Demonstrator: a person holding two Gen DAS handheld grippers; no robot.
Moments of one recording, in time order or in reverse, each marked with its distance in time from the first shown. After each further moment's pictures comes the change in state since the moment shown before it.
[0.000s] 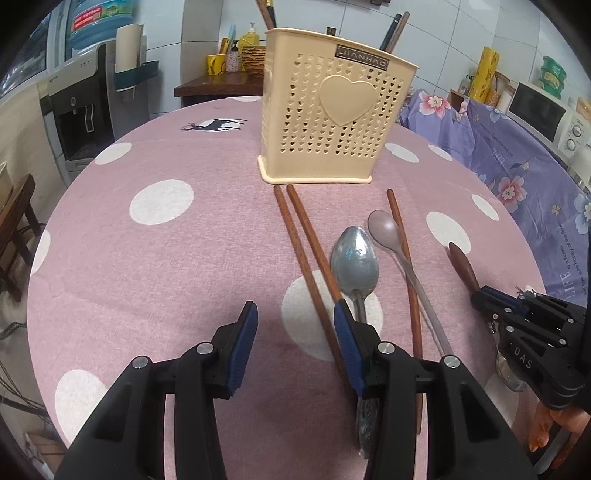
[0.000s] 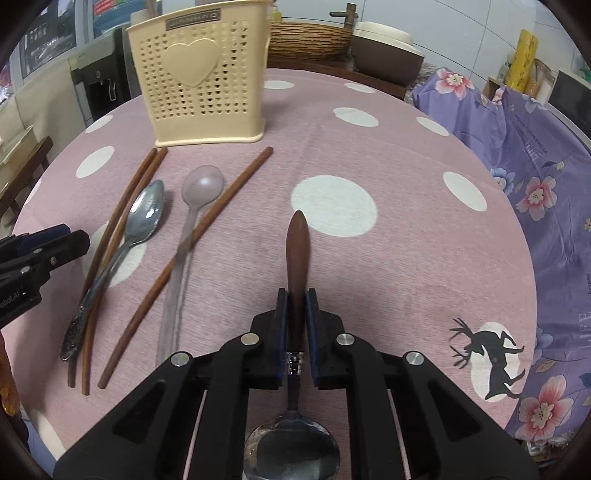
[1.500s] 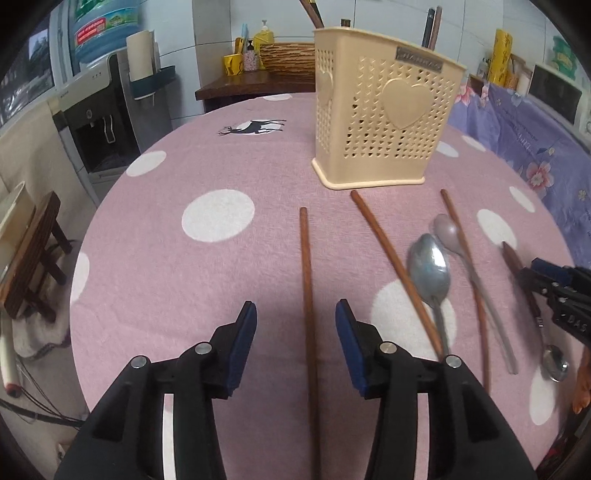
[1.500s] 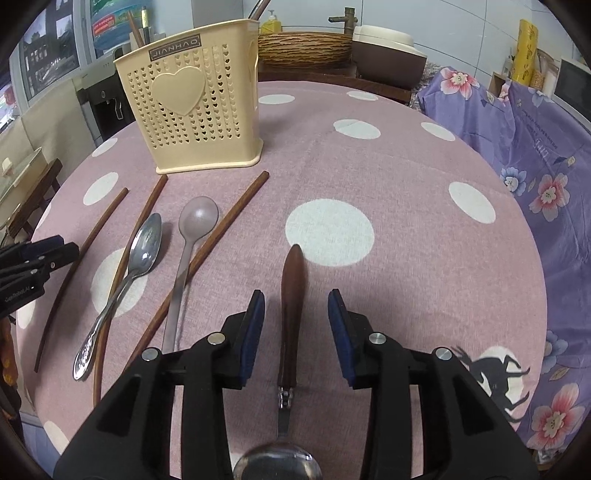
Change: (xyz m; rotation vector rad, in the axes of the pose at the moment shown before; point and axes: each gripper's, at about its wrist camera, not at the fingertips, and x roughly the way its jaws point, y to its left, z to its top) left arm 0.005 0.042 0.015 0.060 0.042 0.133; right arm 0.006 -0.016 0.023 0.022 -0.022 0.078
